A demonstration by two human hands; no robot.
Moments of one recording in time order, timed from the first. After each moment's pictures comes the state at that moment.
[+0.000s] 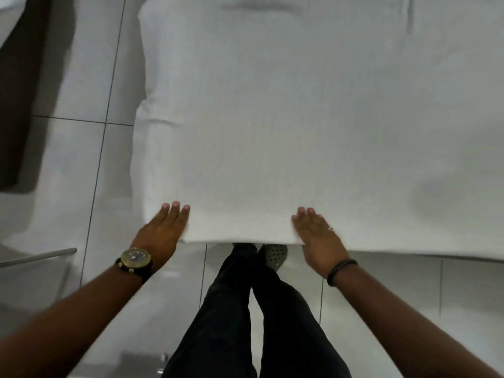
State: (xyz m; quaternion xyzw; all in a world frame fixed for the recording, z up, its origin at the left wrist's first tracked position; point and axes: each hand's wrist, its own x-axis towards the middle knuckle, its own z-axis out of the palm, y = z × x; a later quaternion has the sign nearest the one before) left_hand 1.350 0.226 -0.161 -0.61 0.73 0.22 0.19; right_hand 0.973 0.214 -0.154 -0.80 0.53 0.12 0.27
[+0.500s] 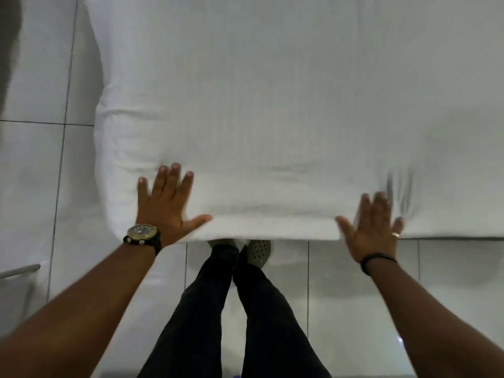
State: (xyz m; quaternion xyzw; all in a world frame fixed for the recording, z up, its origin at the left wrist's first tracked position) left_hand 1.292 0.179 -0.210 -0.62 0.76 0.16 0.11; right_hand 0.833 0.234 -0.190 -0.55 0.80 0.16 0.17
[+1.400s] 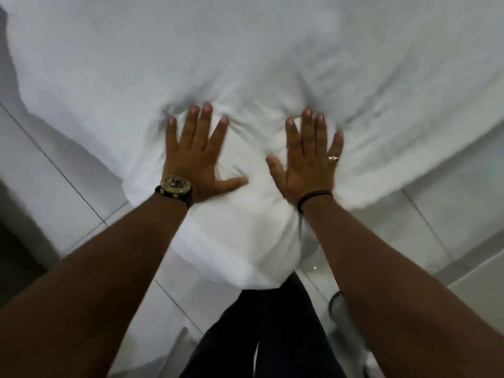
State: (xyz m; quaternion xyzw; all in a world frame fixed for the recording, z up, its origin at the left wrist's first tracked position) left_hand 1.347 -0.065 -0.234 -0.28 0.96 0.05 0.08; right_hand 1.170 0.106 -0.255 -0.47 0.88 -0.07 0.00
